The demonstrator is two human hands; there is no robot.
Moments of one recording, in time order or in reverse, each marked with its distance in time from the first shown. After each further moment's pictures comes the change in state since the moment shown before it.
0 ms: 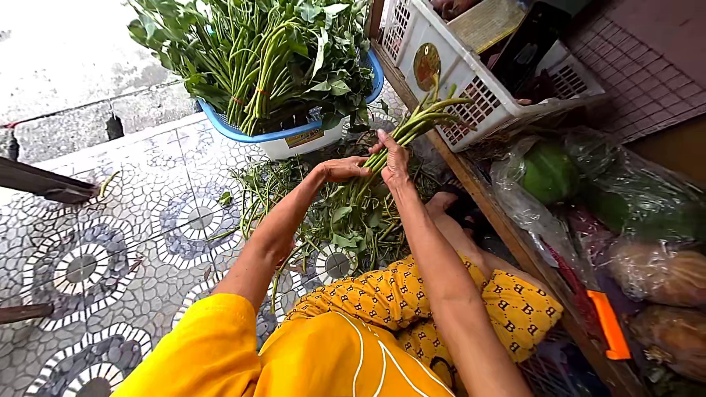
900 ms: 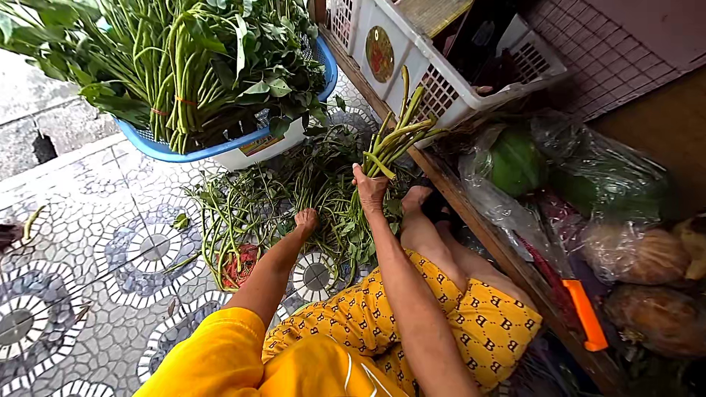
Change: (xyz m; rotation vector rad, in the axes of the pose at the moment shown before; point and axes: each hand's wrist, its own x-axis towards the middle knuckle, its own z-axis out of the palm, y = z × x) left_hand 0.031 -0.192 0.046 0.875 0.367 -0.930; right_hand -0.069 -0.040 -0.032 -0.612 0.238 0.012
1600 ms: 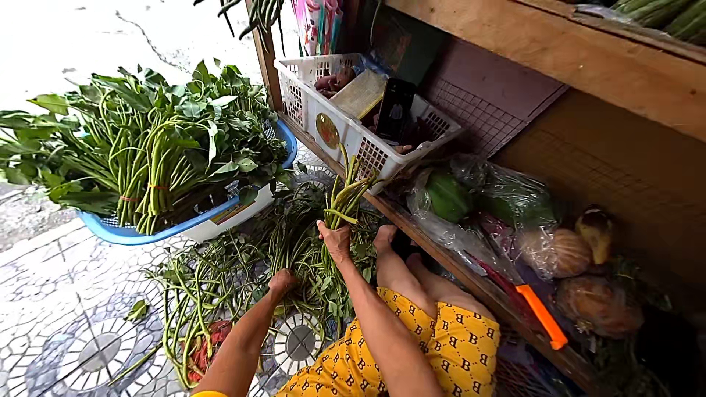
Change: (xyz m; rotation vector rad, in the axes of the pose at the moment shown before) left_hand 0.029 -0.027 0.013 -0.186 -0.072 0.021; right_hand 0.047 0.070 0.034 0.180 0.028 -0.039
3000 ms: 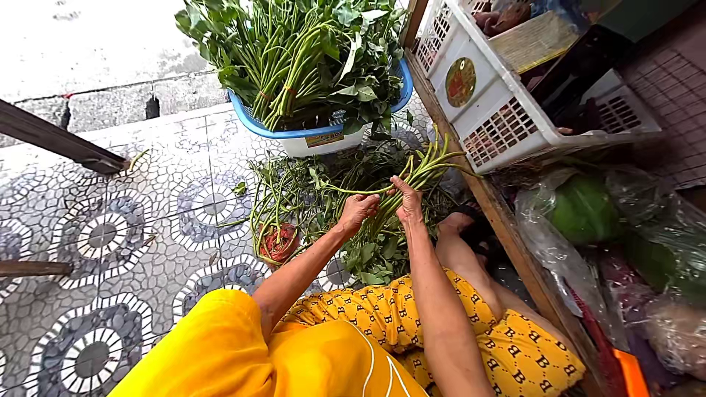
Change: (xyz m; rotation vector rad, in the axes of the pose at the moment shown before) left_hand -0.170 0.073 -0.052 -1.545 0.194 0.432; right_hand -0.004 0.020 -0.006 0.310 -0.328 0.209
